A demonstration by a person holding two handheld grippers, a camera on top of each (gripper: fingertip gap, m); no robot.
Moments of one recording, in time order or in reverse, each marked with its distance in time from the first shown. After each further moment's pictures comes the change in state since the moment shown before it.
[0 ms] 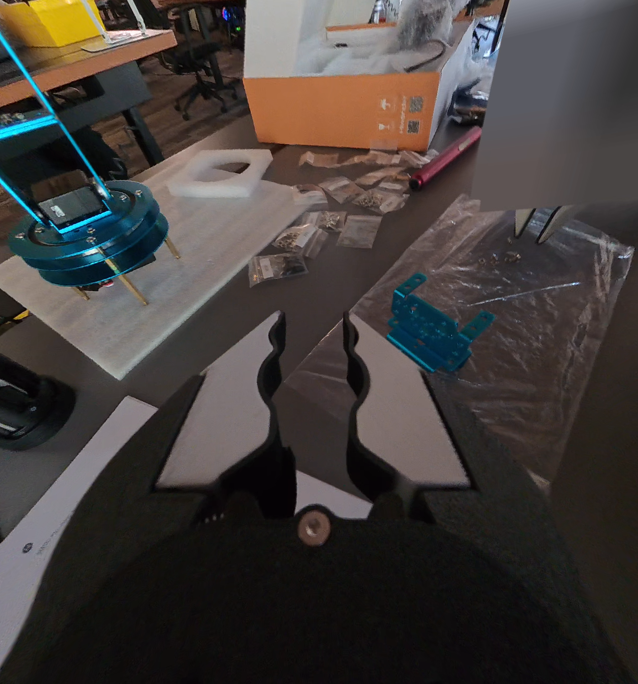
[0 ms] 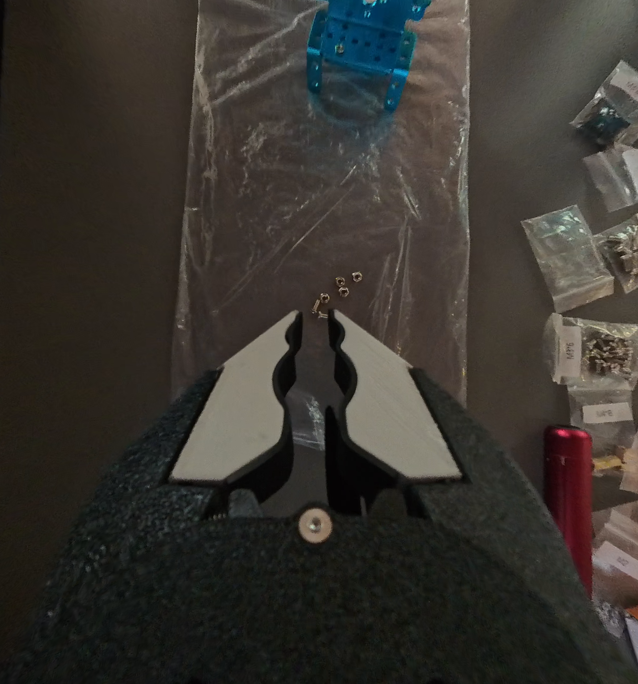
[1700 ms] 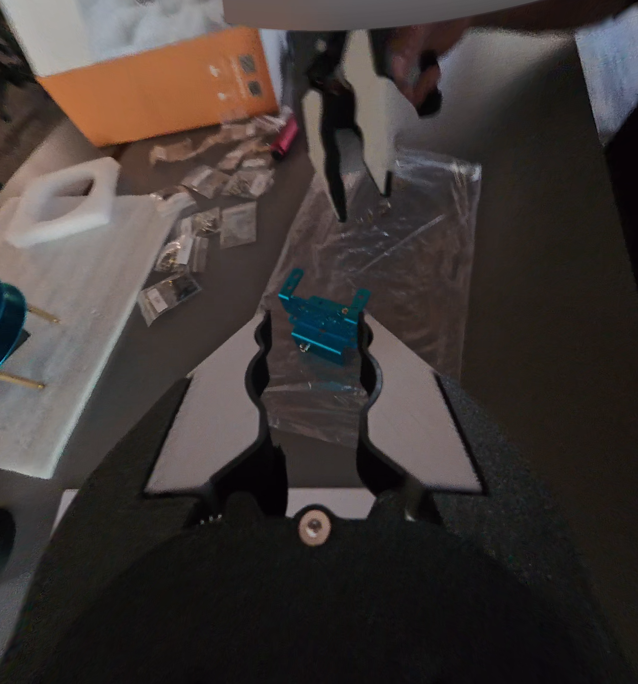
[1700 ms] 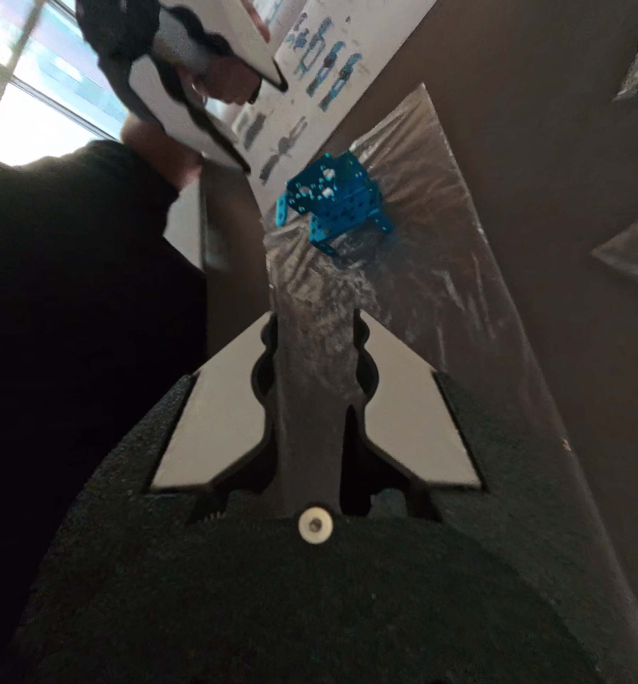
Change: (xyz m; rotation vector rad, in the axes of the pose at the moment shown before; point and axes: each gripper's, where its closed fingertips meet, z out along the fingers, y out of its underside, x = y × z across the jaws) left arm 0.067 -0.005 -0.007 -0.126 0.329 0.228; right arm 0.013 -0.078 0.012 0.251 -0.405 0.644
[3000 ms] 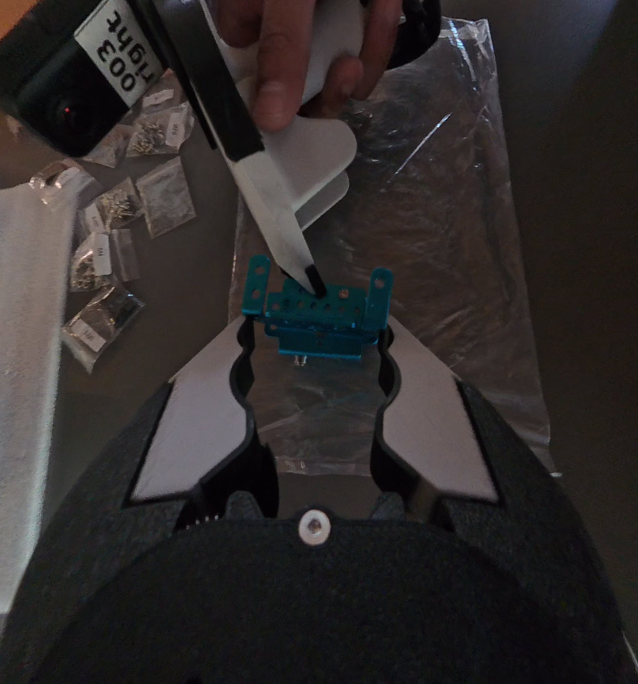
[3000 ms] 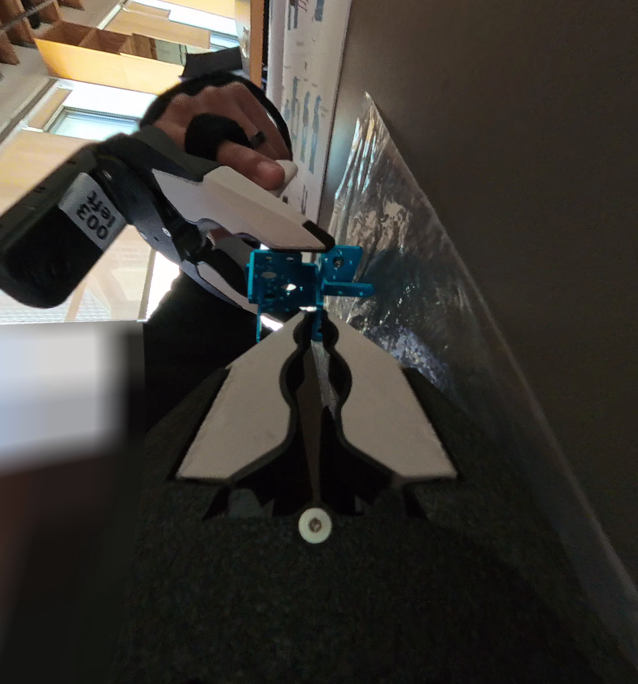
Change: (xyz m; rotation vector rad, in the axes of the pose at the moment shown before) left arm 0.000 0.036 0.060 -0.169 0.193 0.189; right arm 0.019 -0.037 0.069 0.044 -0.279 0.560
